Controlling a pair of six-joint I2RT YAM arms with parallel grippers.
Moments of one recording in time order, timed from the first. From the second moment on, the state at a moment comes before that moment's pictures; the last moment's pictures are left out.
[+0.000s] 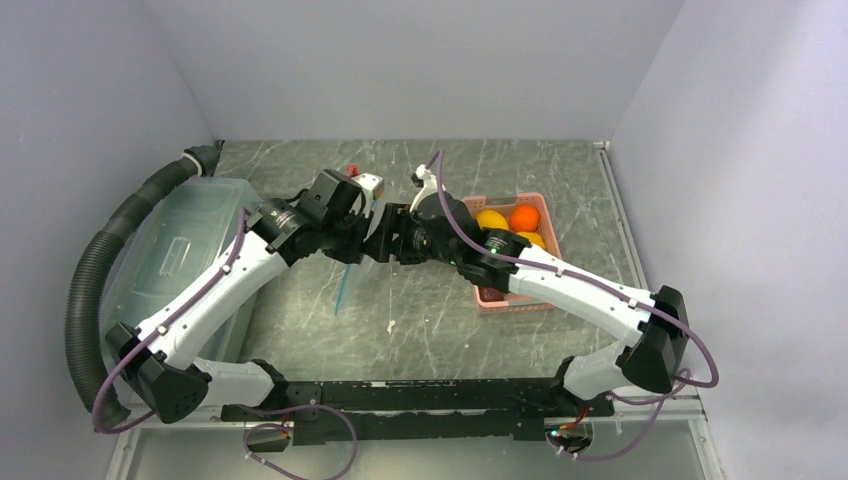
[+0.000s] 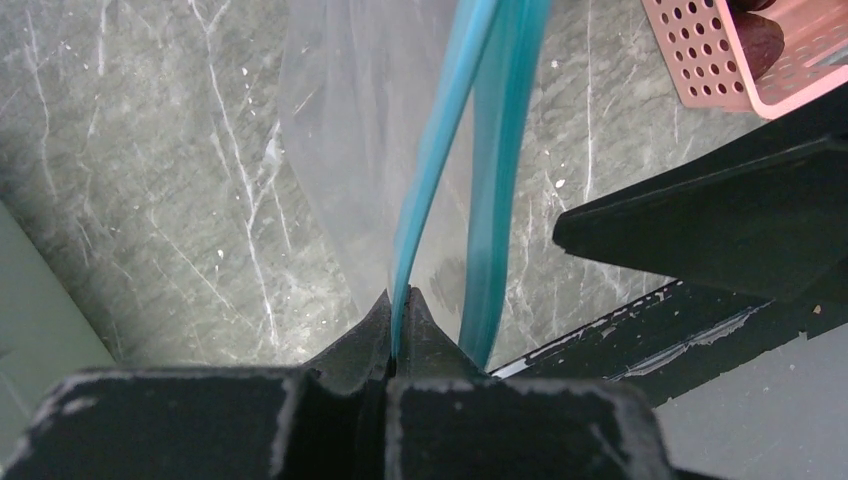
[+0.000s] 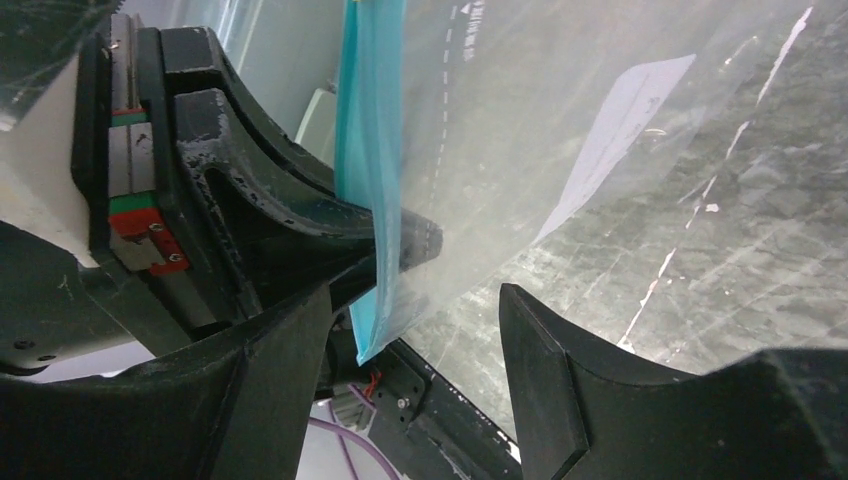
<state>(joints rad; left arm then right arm) -0.68 1.29 1.39 -1.02 -0.05 -0.25 0.99 1.41 1.27 -0.30 0.05 0.82</state>
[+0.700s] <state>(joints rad) -0.68 1.29 1.40 -1.06 -0.06 -0.26 1.02 1.50 1.32 -0.29 0.13 0.83</state>
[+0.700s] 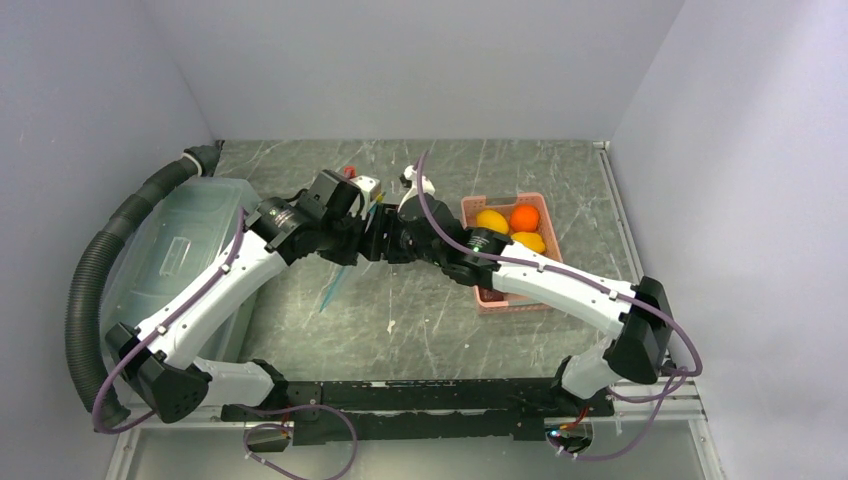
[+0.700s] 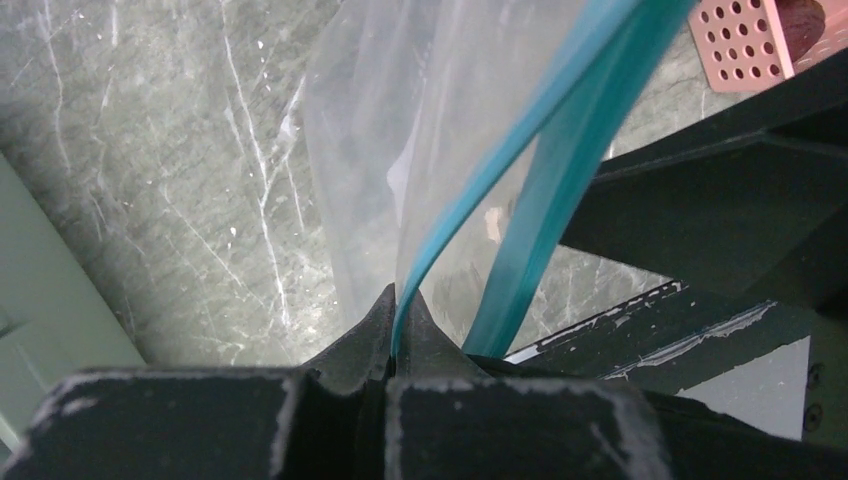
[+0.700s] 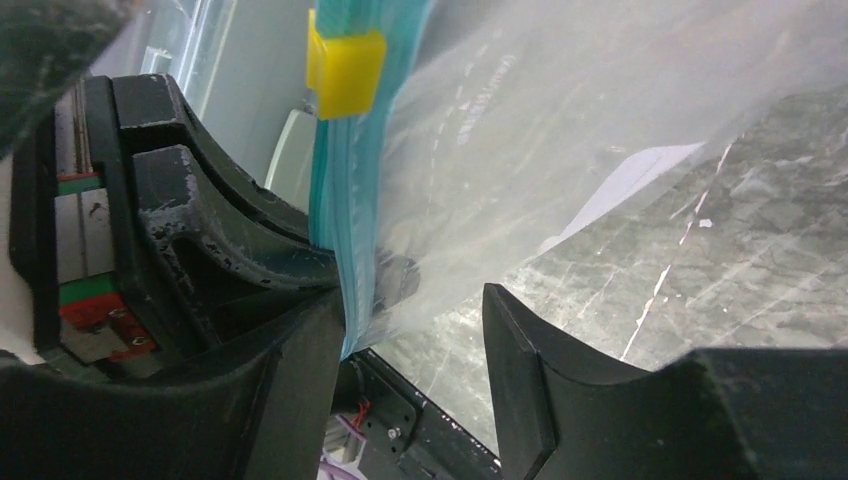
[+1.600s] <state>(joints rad) -0.67 1.29 1.41 -1.07 -0.09 -0.26 1.06 1.54 1.39 -0.30 0.20 0.83</state>
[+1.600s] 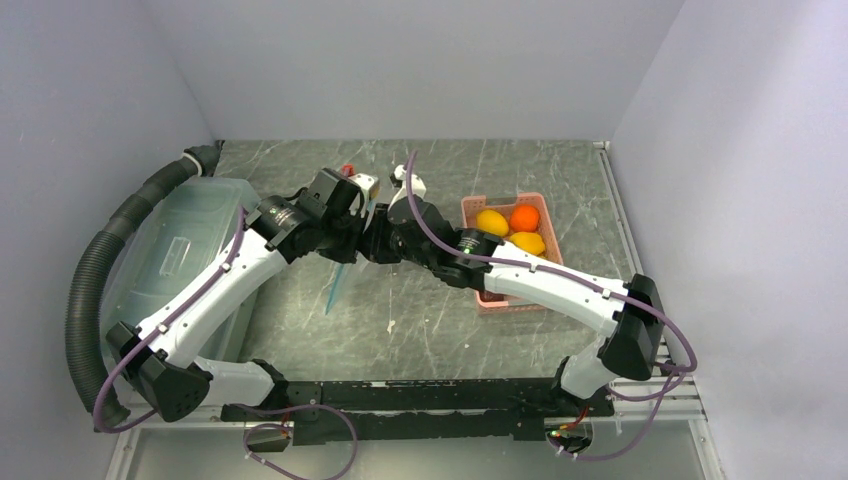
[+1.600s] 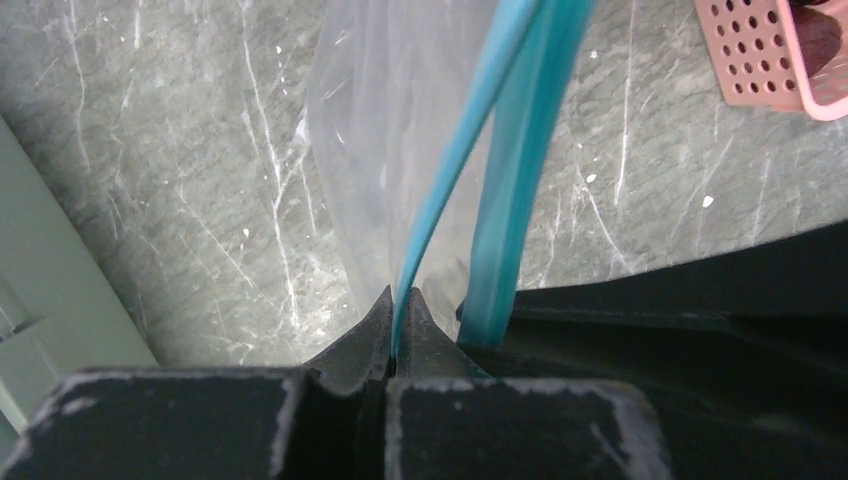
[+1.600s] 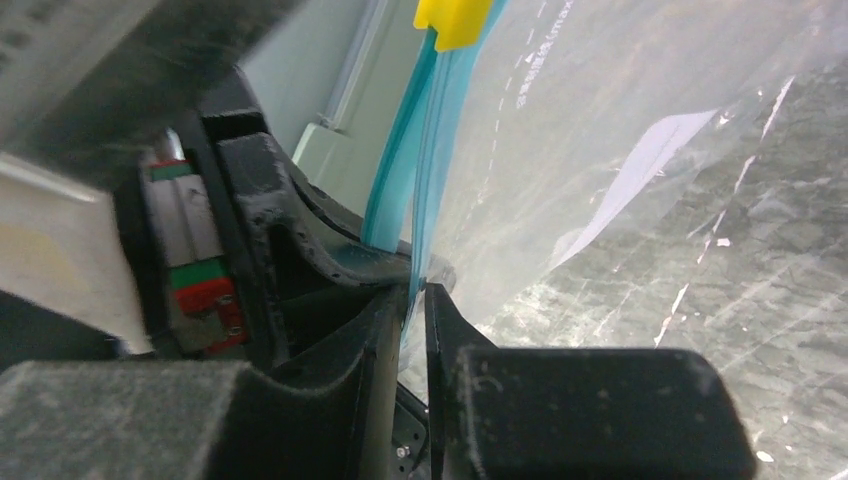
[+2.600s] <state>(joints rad) -0.68 1.28 1.45 -1.05 -0.03 -0.27 1.05 1.54 1.30 -0.35 0.31 0.84</state>
